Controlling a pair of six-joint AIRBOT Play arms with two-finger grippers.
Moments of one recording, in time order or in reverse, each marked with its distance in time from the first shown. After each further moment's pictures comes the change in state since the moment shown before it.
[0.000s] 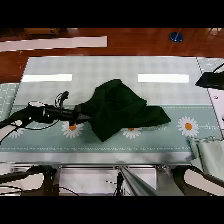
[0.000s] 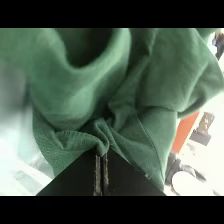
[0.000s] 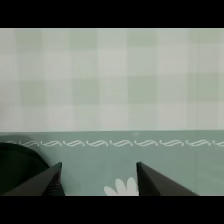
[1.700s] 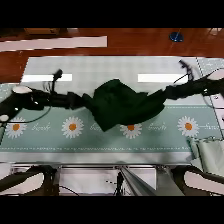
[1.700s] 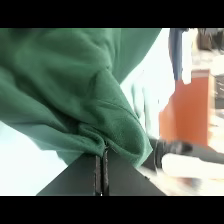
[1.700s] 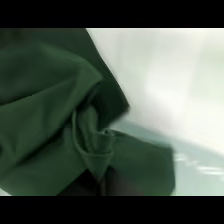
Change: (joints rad) left arm 0.045 0.180 0.252 -0.007 -0.153 0.078; right arm 0.165 -0.059 -0.191 0.448 -0.074 -0.203
